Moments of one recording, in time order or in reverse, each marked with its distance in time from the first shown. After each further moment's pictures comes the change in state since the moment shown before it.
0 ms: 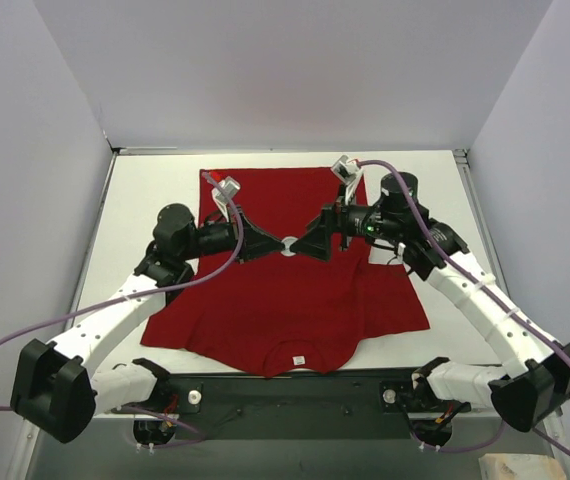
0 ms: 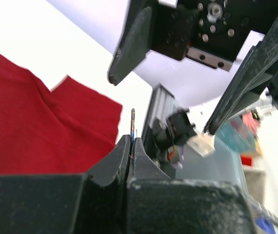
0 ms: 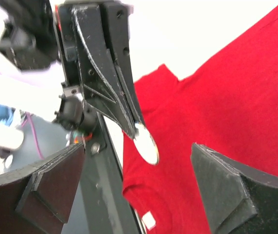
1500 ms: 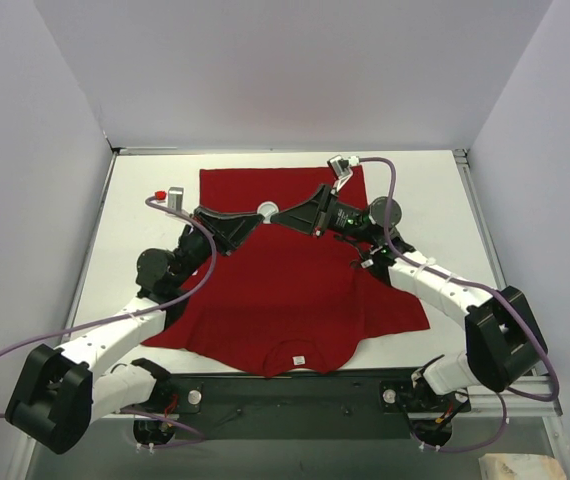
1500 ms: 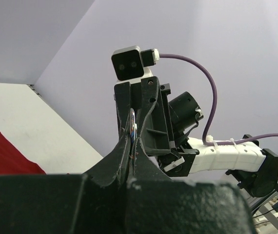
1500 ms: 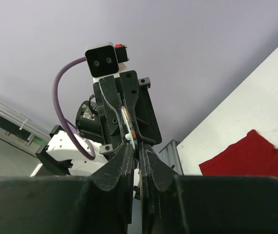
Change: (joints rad) left arm 0.000 -0.088 -0.317 0.739 -0.482 -0.350; right arm 0.029 0.190 -0.346 1.217 0.029 0.897
